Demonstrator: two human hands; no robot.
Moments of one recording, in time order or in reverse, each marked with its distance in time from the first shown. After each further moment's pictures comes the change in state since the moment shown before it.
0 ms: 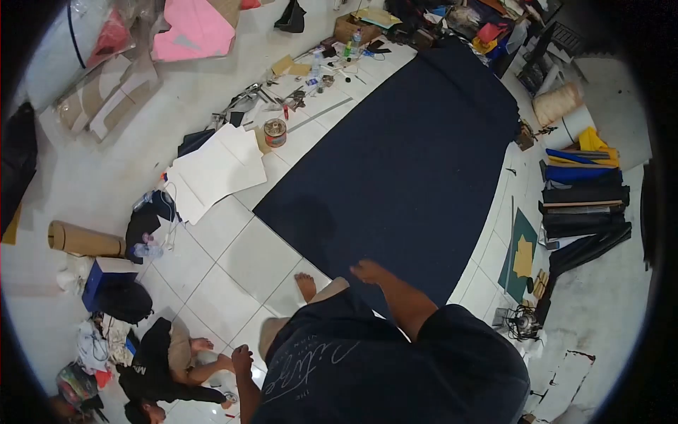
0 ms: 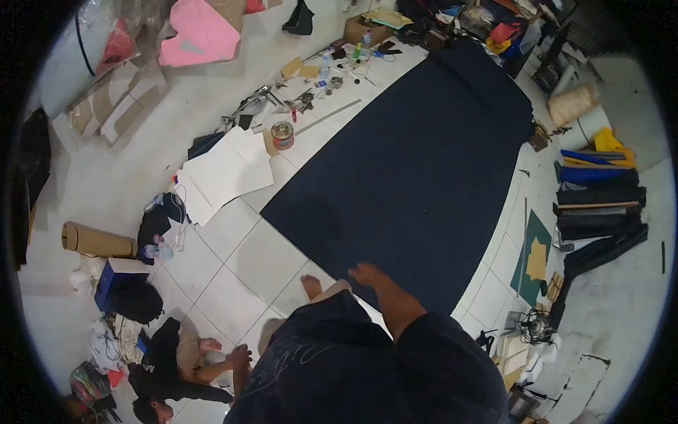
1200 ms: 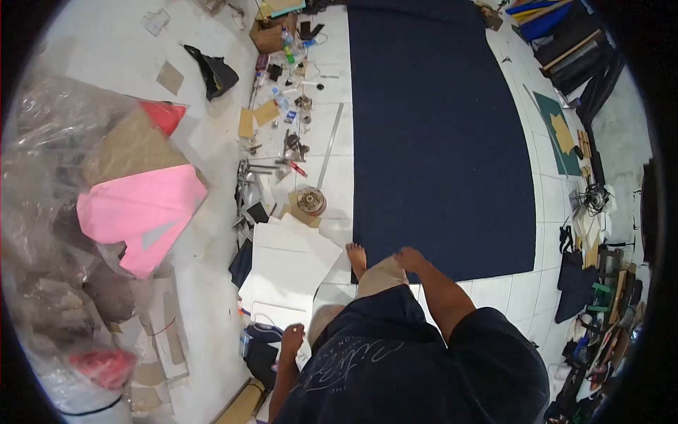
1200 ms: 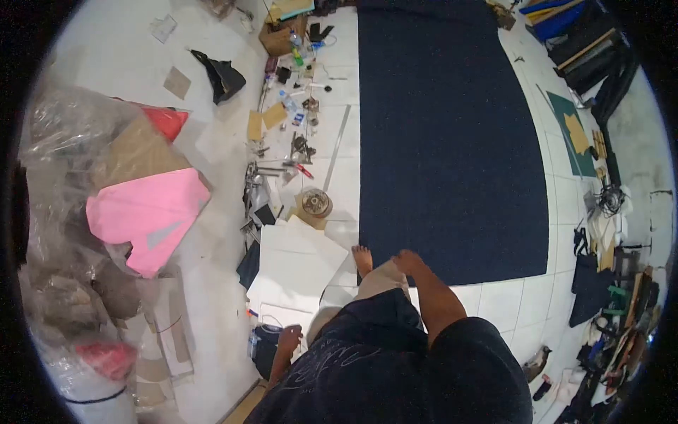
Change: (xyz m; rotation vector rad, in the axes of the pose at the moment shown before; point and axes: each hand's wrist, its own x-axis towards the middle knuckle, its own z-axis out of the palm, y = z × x) left_hand 0.365 0.679 -0.016 0.824 -0.369 0.393; right_hand 0.385 -0.232 -0.052 0.229 0.218 0.490
